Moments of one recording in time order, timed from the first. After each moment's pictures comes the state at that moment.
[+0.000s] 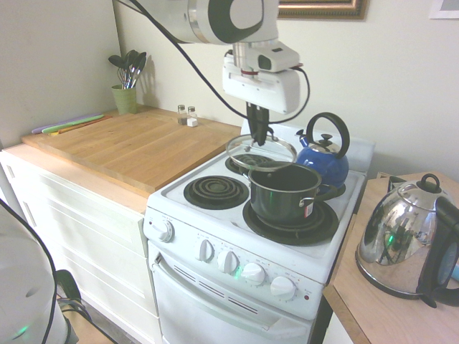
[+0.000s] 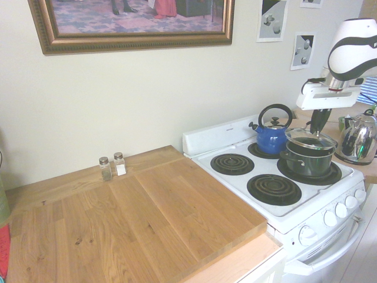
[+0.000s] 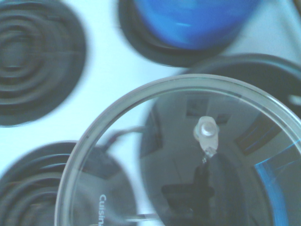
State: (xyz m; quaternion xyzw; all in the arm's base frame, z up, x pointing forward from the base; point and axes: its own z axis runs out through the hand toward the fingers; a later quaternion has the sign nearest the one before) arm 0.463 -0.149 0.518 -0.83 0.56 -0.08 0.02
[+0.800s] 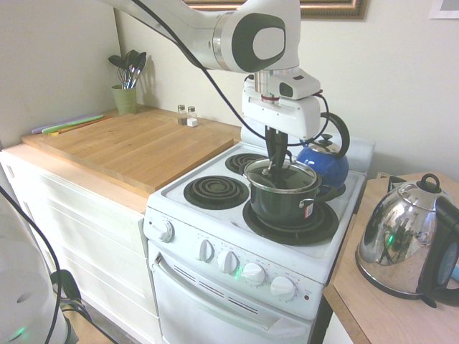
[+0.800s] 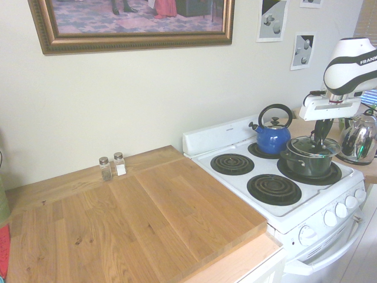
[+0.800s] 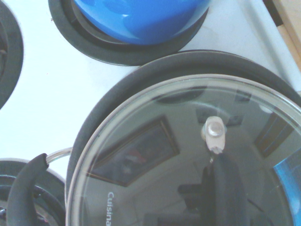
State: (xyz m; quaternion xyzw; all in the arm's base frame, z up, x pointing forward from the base) arm 0.477 -0.181 0.475 -0.82 0.57 -0.08 0.00
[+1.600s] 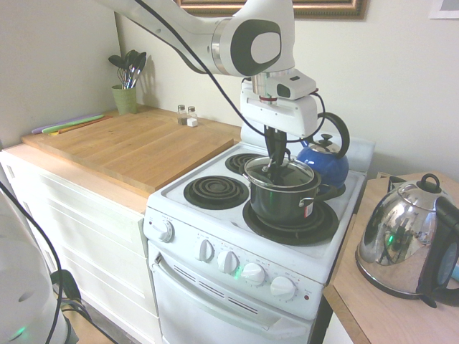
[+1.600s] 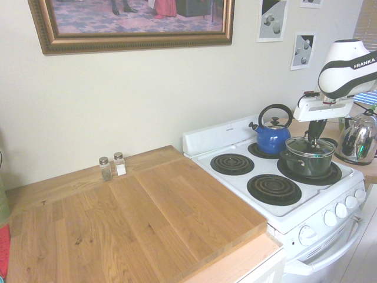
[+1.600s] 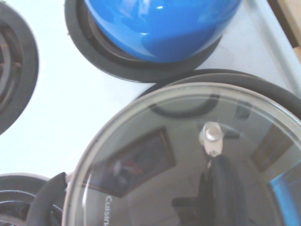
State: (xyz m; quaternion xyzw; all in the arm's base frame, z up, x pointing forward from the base) arm 0.493 -0.167 0.470 -0.83 0.55 -0.09 0.00
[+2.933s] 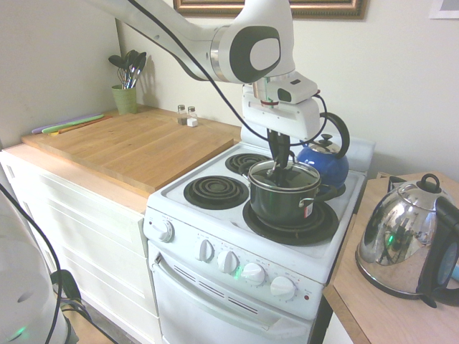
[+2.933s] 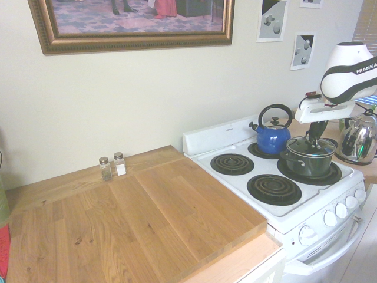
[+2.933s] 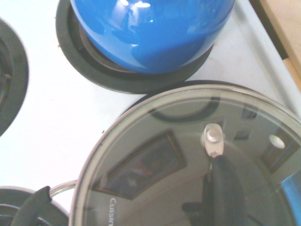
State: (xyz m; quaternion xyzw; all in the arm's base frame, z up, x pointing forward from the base) arm 0.485 -0.173 0.464 -0.82 0.56 -0.12 0.00
